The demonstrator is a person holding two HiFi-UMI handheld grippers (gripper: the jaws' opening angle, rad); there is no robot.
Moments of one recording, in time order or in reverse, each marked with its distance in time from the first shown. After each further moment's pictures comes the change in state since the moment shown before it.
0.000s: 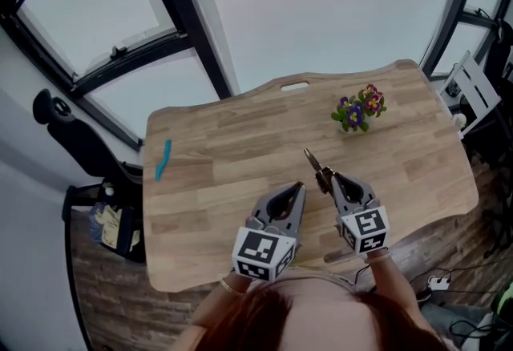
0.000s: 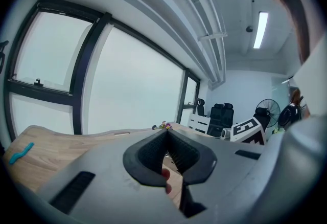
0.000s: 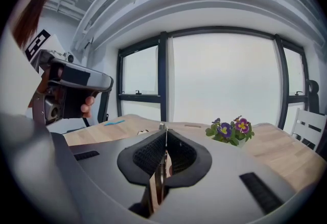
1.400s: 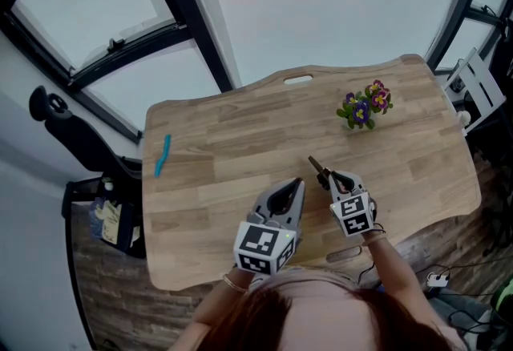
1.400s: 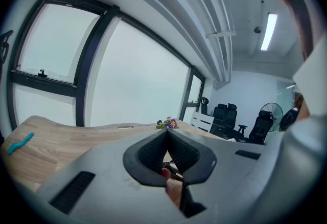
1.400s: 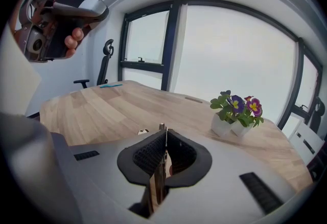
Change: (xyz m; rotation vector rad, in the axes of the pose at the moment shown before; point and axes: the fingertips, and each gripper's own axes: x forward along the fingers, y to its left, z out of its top) left arm 0.015 0.025 -0.016 -0.064 0.040 0.026; right arm 0.060 -0.016 -0.101 -0.167 0.296 0.005
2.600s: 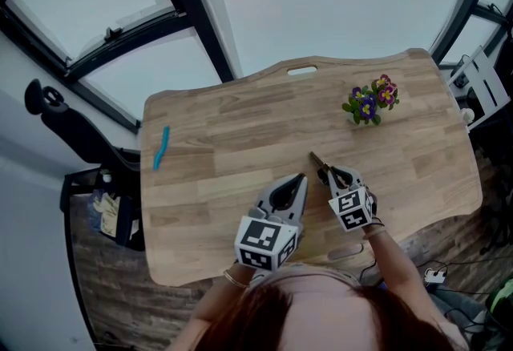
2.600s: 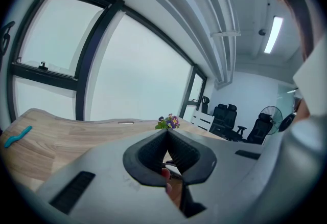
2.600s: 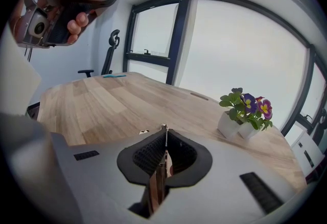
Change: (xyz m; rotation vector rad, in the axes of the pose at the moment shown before) left arm 0.009 0.012 -0.010 -0.044 0.034 -0.007; right arm 0.025 0.008 -0.013 -0.092 0.046 0.030
